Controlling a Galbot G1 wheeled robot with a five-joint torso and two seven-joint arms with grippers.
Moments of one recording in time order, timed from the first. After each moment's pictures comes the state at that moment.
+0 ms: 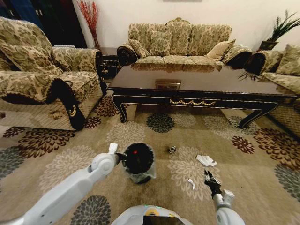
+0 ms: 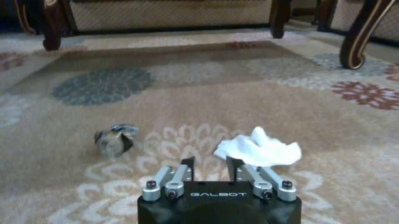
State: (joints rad) left arm 1.06 -0.70 -0.05 -2.03 -1.24 0.74 -0.67; right arm -1.54 1.24 0.61 1.57 0.43 0.06 0.06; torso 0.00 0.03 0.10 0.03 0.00
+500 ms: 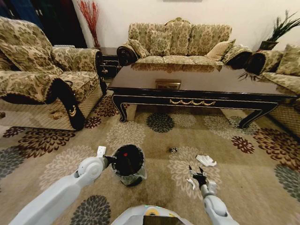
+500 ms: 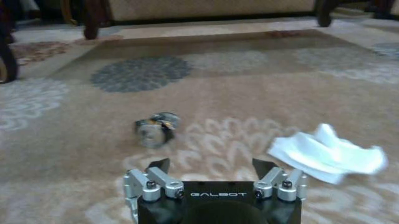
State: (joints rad) left arm 1.21 -0.68 -0.23 -2.07 -1.26 0.74 -0.66; right arm -1.36 1.22 0.44 1.40 0.43 0.07 0.03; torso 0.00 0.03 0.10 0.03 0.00
